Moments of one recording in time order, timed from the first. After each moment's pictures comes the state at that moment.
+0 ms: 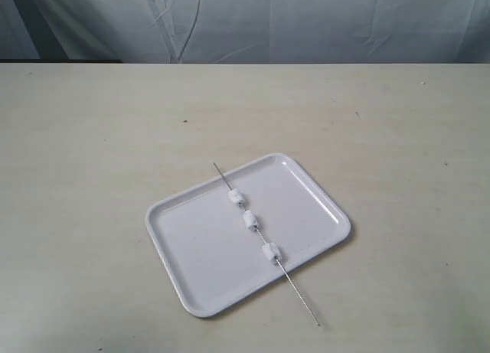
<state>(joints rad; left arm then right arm) 0.00 0.00 0.00 0.08 0.24 0.00 0.02 0.01 0.00 -0.02 0.36 -0.03</state>
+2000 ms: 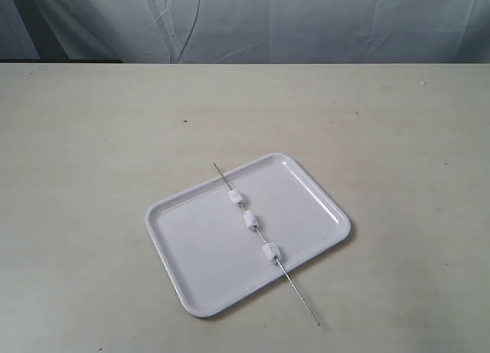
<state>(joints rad) 0.00 0.46 -0.67 0.29 0.48 -0.07 0.02 0.26 -0.55 -0.09 0.14 -0.02</state>
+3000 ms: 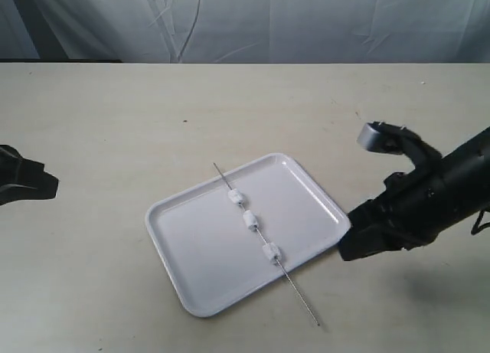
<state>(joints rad) 0.00 1.07 -0.68 -0.63 0.88 0.53 0.19 1.55 -0.68 0.85 0.90 -0.83</state>
